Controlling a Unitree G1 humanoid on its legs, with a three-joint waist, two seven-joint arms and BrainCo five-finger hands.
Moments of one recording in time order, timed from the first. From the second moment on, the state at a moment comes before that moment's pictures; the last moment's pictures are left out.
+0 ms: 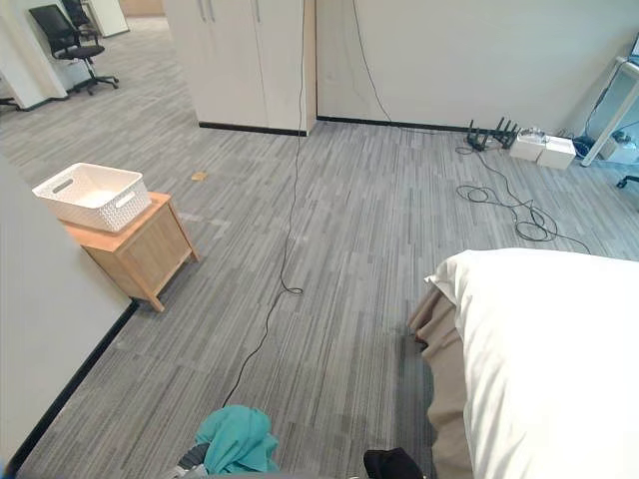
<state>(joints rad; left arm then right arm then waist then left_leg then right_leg) 0.14 0.00 0.30 0.93 -0.23 0.15 -0.22 0.28 -0.02 -0.38 0.96 0.11 -0.02 0.21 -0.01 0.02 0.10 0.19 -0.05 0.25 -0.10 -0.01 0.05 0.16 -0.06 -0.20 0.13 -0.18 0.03</state>
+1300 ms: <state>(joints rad) 0.08 0.02 0.20 0.99 0.04 -0.01 -0.14 0.23 0.03 -0.54 0.96 0.19 -0.08 0.20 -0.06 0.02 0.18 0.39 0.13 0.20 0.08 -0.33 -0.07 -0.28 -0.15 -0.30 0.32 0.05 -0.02</state>
